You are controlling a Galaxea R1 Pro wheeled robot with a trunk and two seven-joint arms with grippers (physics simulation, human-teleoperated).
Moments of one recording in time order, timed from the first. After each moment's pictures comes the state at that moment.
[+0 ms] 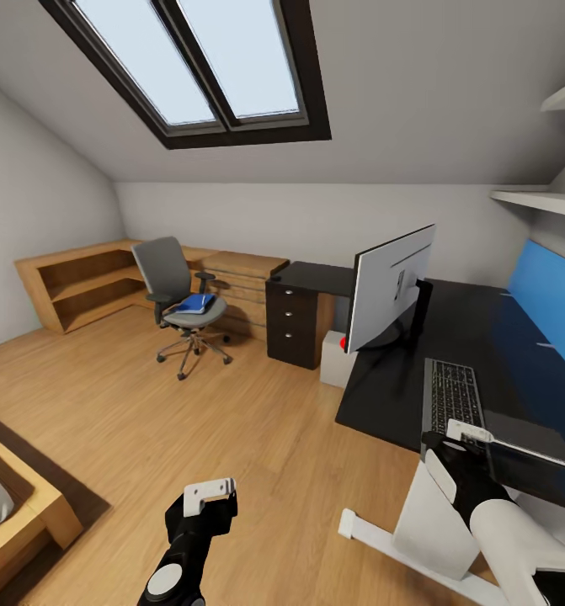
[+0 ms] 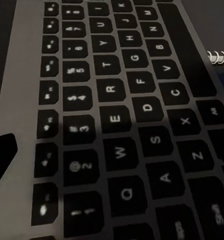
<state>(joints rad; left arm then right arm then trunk) -0.01 -0.07 -0.35 -1.58 0.22 0.39 0.50 -0.75 -0.15 -0.03 -0.45 -0.25 0.15 -0.46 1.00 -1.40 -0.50</state>
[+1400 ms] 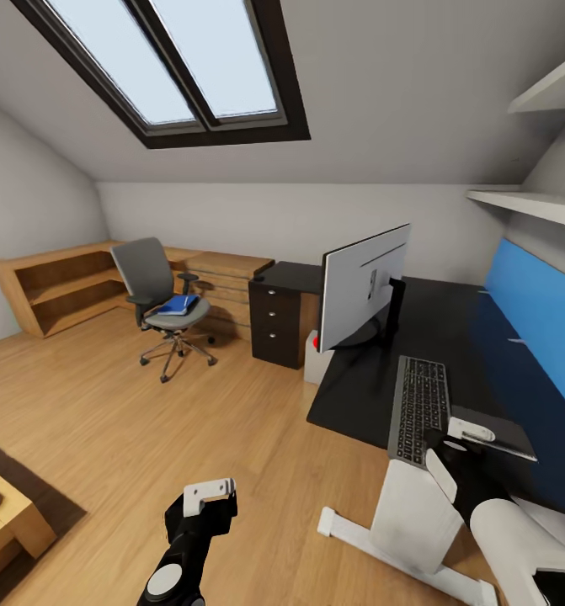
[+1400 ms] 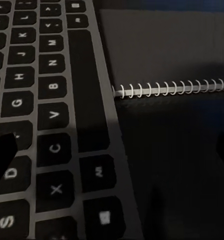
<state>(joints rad) -0.01 -0.07 -0.35 -1.57 0.21 0.39 0.50 -0.75 -0.15 -0.04 -0.46 -0.25 0.12 -0.46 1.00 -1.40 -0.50</state>
